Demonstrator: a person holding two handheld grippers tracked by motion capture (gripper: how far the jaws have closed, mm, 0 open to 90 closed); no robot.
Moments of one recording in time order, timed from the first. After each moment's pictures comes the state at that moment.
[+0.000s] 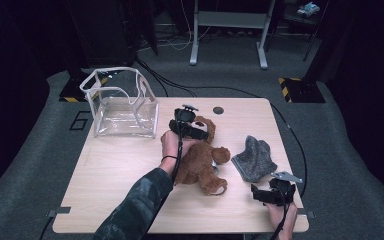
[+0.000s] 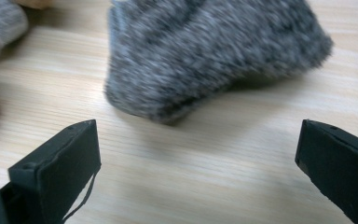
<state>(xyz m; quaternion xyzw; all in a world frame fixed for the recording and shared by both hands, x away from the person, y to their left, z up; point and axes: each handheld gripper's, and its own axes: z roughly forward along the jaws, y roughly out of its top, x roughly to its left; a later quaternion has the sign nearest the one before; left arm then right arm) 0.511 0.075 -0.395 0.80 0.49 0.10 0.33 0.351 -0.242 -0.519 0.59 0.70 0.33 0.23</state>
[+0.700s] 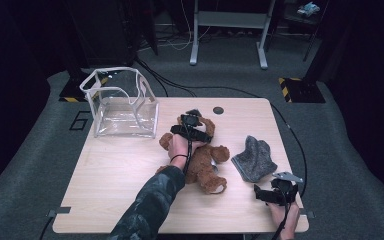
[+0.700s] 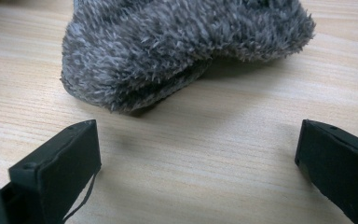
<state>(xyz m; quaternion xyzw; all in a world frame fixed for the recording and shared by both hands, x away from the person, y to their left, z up) 0.541 0.061 -0.443 0.80 0.55 0.10 0.23 0.356 -0.250 -0.529 0.59 0.71 0.31 0.24</state>
